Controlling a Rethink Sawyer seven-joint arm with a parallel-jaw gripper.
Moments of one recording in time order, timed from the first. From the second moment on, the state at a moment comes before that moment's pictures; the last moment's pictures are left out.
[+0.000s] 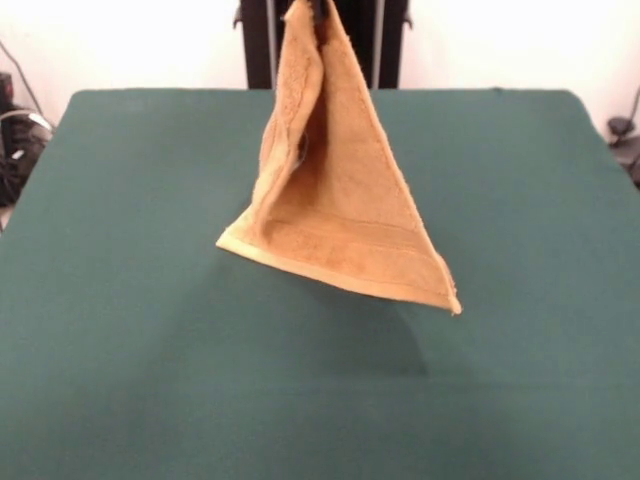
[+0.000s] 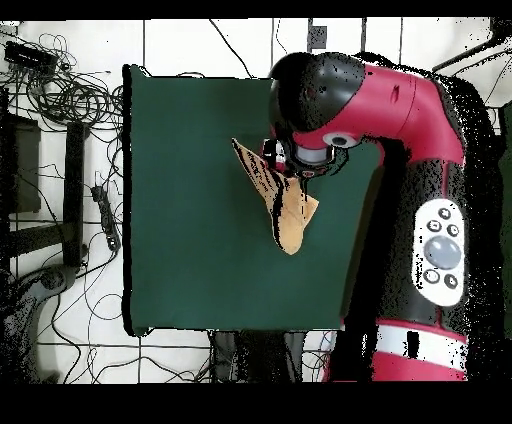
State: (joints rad) arm -0.24 -0.54 0.03 0.97 -0.09 1.58 1.58
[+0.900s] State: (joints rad) arm -0.24 -0.31 0.05 0.60 -0.10 1.78 1.58
